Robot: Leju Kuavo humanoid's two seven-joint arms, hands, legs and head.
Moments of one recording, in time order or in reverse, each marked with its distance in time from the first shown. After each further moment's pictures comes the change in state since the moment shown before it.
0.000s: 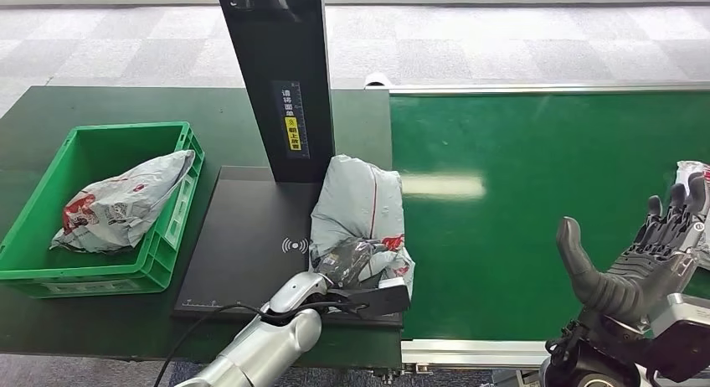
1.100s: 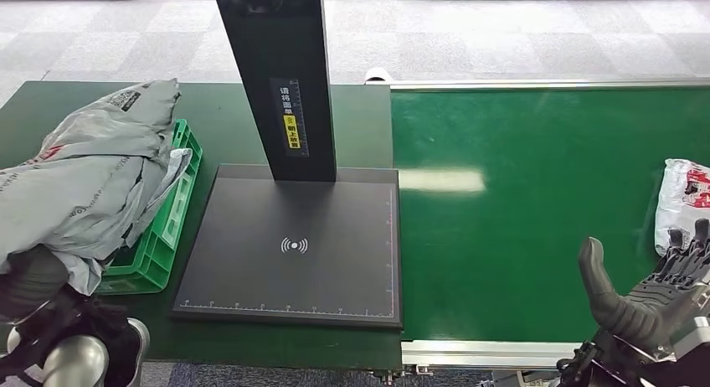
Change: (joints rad) left arm 0.426 0.180 0.504 -1.285 0.797 0.470 -0.389; right arm 0.082 0.003 -0.044 -0.015 -0.057 -0.072 -0.008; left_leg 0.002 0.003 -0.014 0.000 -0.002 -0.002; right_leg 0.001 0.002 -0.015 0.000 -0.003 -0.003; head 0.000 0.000
